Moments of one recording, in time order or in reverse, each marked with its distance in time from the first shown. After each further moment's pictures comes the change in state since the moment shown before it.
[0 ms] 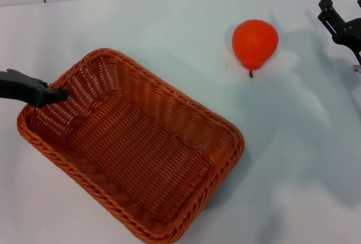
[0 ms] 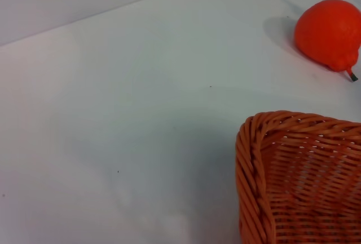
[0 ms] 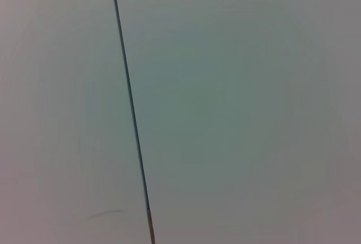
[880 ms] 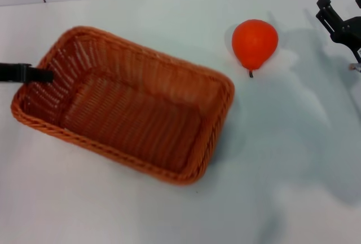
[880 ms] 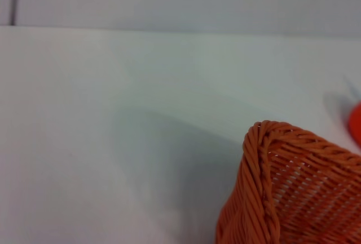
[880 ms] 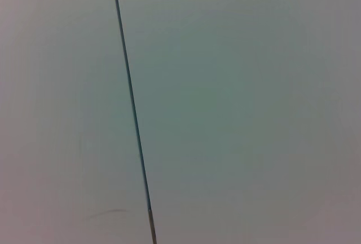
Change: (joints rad) left arm 0.001 -0.009 -0.140 0.030 0.004 0.003 -0.299; right arm 0.009 0.000 0.000 0.001 0.000 0.008 -0.001
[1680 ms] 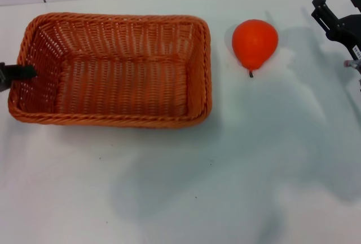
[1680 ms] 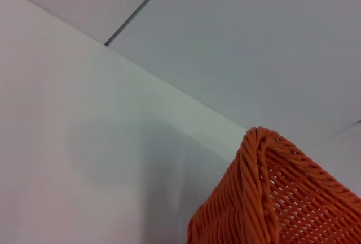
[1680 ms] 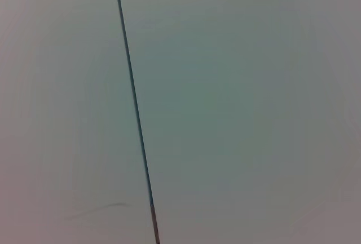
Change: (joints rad) left arm 0.132 -0.086 -0.234 -0.048 -0.196 -0.074 -0.002; right arm 0.015 0.000 0.000 -0.007 0.000 0.037 0.000
